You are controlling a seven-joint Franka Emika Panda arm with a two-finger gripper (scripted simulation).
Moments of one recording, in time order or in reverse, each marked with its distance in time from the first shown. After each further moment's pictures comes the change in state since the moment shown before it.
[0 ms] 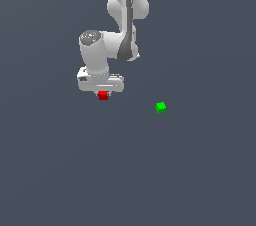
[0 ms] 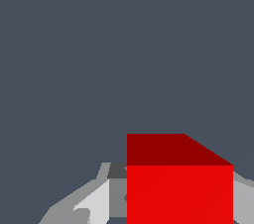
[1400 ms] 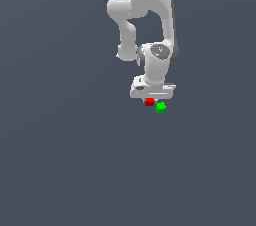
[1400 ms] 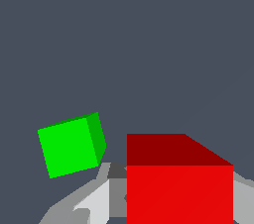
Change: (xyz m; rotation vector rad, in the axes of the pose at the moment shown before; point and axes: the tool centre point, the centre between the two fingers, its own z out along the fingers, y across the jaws) arm -0.001 -0.232 0.045 0.001 0.000 -0.003
